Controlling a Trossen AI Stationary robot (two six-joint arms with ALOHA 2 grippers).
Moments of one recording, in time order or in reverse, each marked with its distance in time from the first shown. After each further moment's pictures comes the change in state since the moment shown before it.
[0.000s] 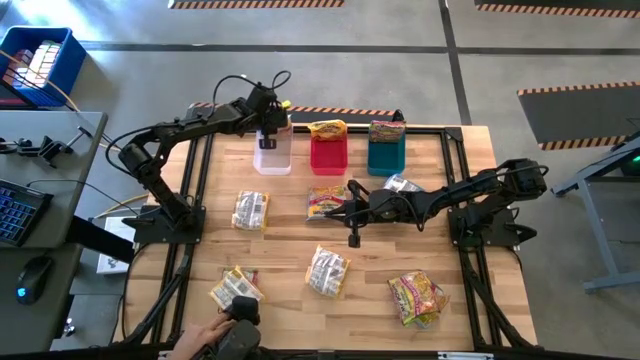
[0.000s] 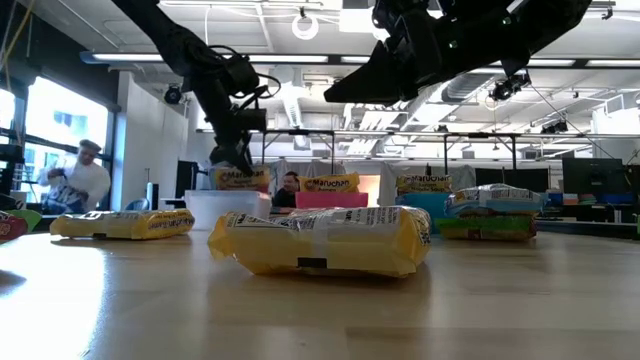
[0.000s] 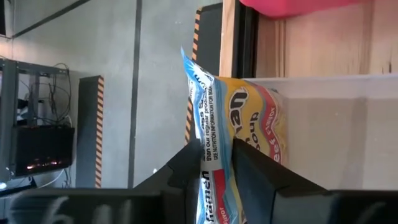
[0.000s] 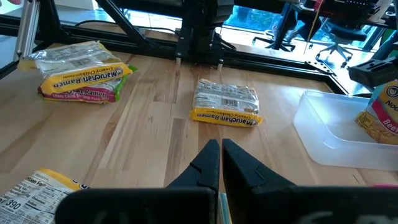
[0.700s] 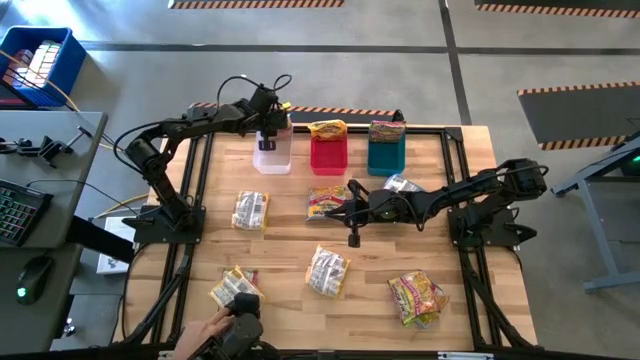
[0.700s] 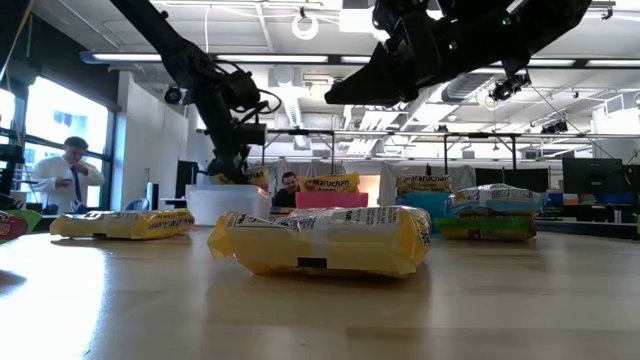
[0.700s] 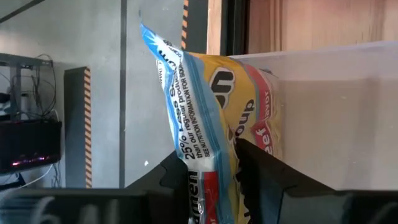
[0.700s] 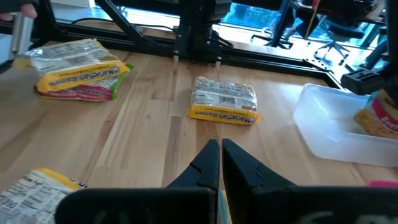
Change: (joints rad) left arm 0.027 0.067 0.000 0.005 0.002 0.021; right arm 0.000 0.000 0.000 -0.007 0.005 0.003
